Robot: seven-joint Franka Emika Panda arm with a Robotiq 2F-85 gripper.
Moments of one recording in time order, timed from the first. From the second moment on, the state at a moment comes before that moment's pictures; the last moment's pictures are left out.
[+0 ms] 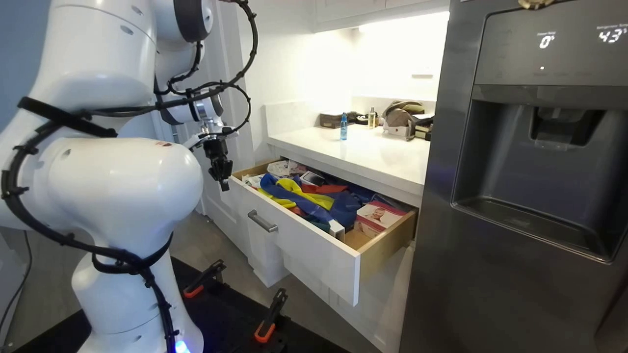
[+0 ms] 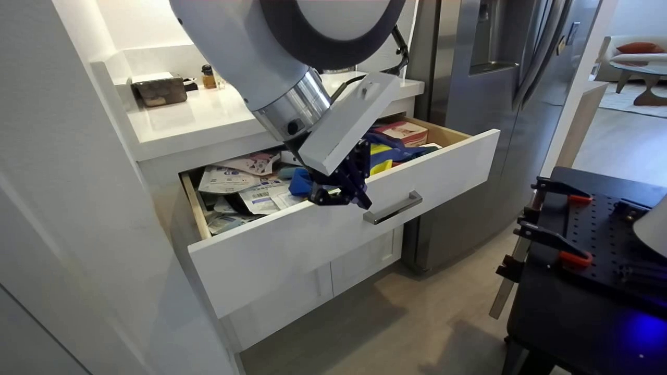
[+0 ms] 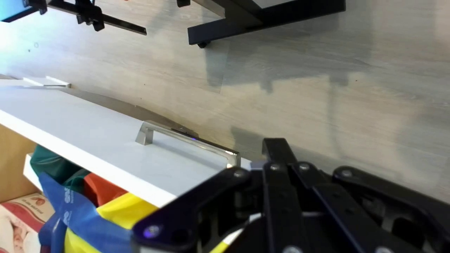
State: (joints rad) arm 0.51 0.53 0.16 -1.81 -0.26 1.85 0.95
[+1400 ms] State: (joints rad) arm 0.37 0.71 0.04 -1.66 -0.25 1.88 0.91
